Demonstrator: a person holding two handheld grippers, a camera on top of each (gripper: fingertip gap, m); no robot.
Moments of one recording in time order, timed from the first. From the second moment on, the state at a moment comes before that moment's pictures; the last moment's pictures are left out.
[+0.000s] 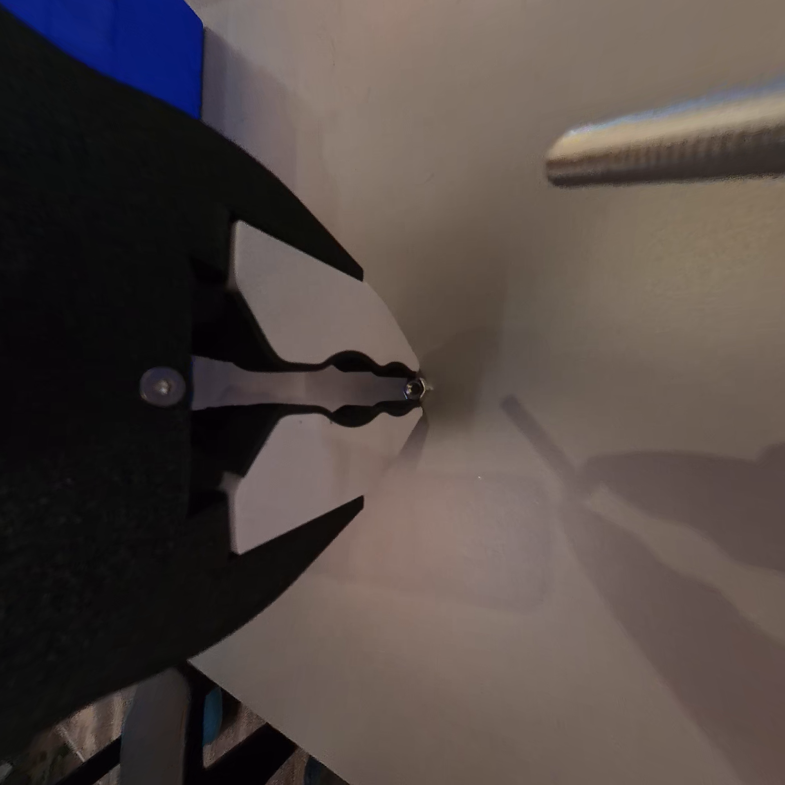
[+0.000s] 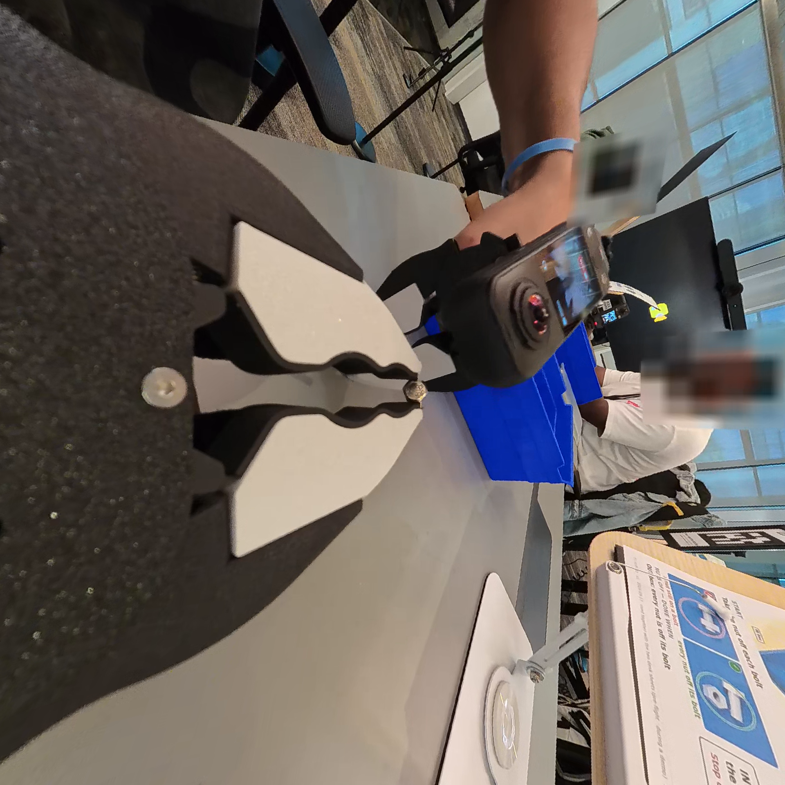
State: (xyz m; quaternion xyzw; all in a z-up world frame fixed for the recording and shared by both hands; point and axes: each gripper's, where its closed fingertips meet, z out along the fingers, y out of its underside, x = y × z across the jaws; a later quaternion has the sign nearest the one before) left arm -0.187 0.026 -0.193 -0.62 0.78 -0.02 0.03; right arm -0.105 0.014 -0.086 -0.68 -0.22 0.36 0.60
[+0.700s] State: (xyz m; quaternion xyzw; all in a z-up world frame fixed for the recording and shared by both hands) left arm -0.138 -0.013 -0.034 -0.52 0.38 -0.76 0.11; right arm -0.108 -0.016 -0.024 -0.53 -0.23 0.54 0.62
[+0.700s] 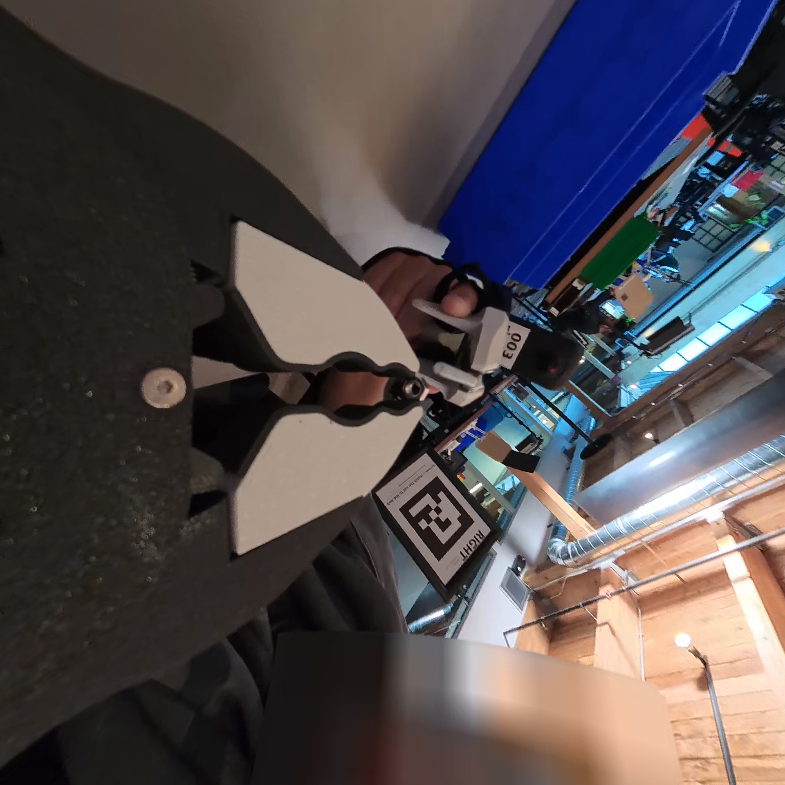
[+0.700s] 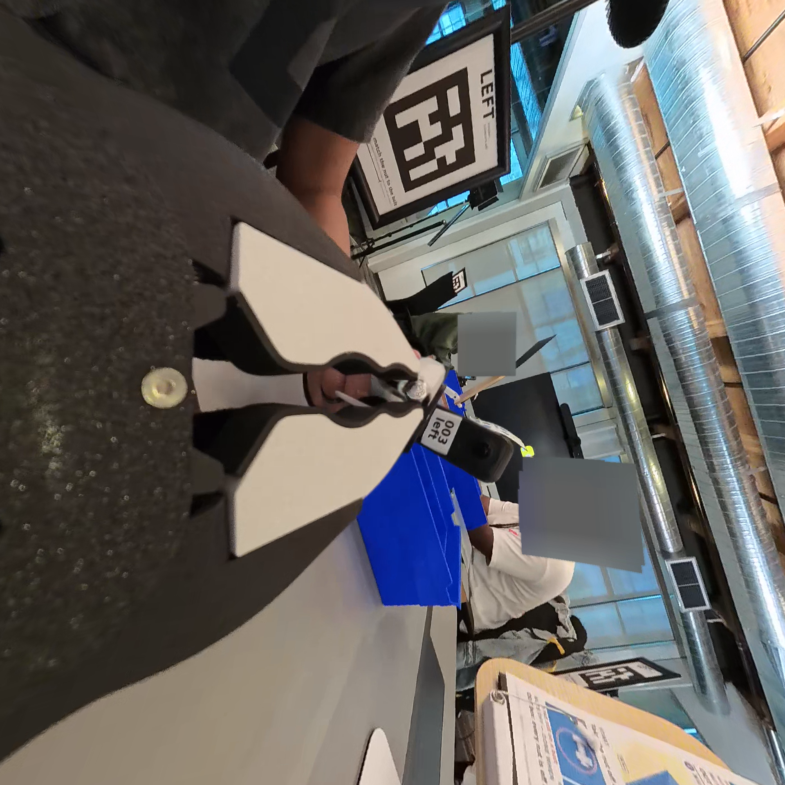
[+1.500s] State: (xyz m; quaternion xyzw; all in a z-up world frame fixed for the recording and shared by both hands) left arm -0.145 -0.004 -0.047 -0.51 0.33 -0.79 0.05; right arm -0.121 -0.020 -0.038 -0.55 -0.28 0.48 0.62
